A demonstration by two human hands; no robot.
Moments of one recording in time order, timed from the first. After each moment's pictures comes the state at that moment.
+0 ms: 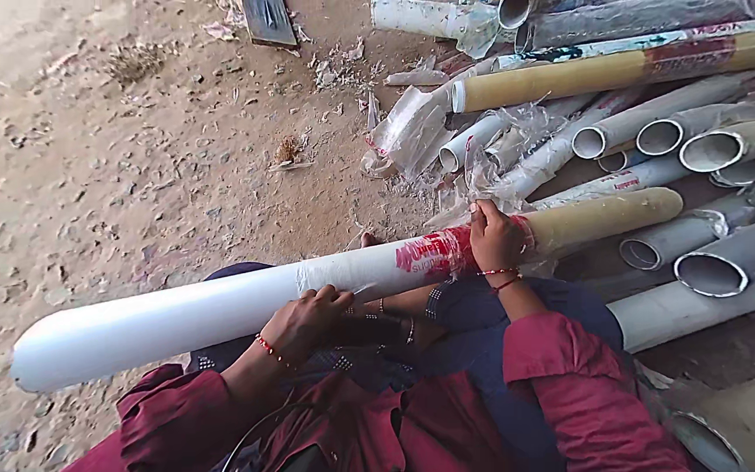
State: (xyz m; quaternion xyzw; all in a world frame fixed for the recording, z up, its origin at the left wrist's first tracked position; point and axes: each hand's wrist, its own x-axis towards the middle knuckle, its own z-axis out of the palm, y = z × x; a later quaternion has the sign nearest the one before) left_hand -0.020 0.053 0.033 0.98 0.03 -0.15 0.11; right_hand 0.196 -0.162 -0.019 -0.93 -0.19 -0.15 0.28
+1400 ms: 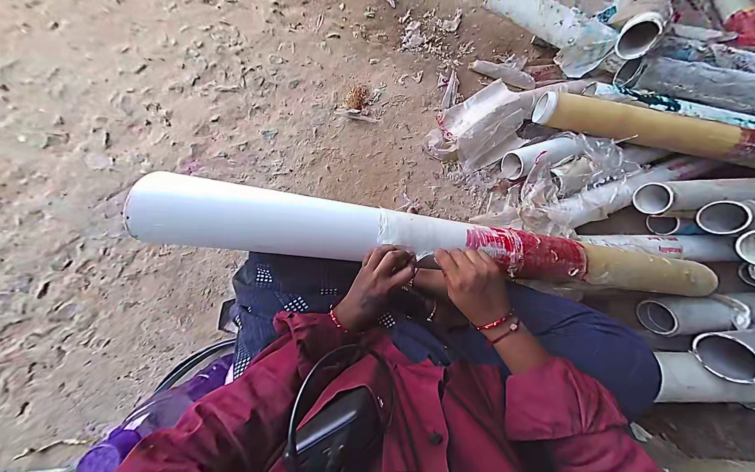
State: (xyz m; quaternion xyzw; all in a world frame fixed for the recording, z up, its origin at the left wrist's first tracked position) left_hand -0.043 0.044 -0.092 0.91 0.04 0.38 0.17; right_hand 0.087 -0.097 -0.024 -0.78 -0.58 -0.17 0.14
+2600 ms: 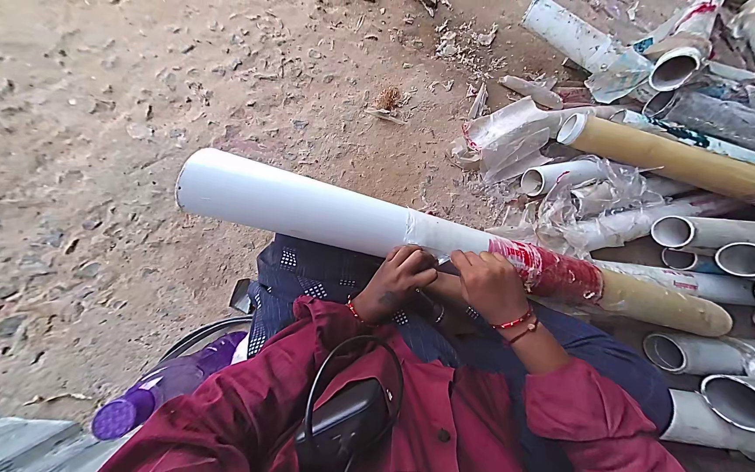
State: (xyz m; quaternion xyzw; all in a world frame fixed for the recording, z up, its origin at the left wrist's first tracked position) left_hand -0.044 0.045 -0.086 0.90 0.01 0.39 0.21; right_hand 0.092 -0.084 -0.013 -0.75 -0.64 -0.14 0.08
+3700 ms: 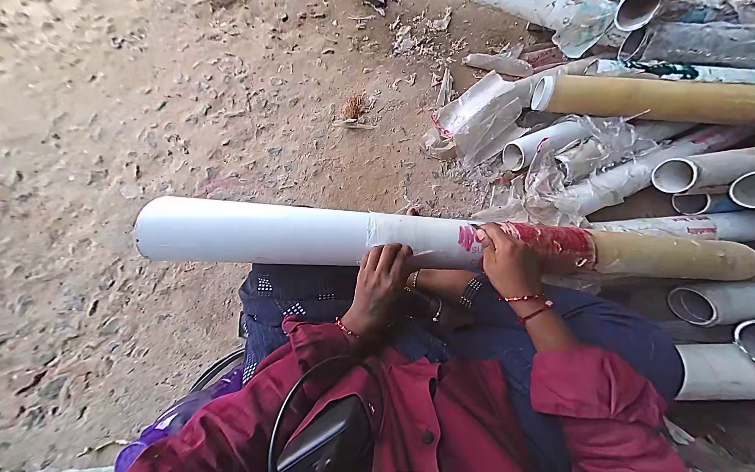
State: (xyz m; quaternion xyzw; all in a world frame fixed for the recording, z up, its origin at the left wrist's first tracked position) left_hand -0.031 0.023 -0.066 0.92 0.14 0.34 0.13; right_hand 0.129 -0.125 -0.012 -0.91 -0.36 -0.02 0.21
